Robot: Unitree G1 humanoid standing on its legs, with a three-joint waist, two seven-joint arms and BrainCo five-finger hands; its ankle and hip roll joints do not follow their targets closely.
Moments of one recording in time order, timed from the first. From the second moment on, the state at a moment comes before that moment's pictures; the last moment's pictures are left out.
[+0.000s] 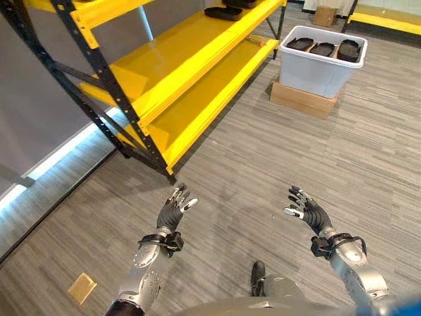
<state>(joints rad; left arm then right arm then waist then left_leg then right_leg) 0.15 0.32 -0.21 0.22 -0.66 -0.12 -0.02 0.13 -0.45 0.25 0.23 0.53 -0.07 0.10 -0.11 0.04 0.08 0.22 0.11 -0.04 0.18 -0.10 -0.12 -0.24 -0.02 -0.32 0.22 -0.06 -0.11</state>
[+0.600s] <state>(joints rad) 0.24 0.34 -0.23 0.21 -0.68 -0.12 -0.04 0.22 -0.46 0.27 0.21 0.53 -0.09 0.10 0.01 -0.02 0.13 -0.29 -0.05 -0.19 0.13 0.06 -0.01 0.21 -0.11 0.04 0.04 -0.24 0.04</state>
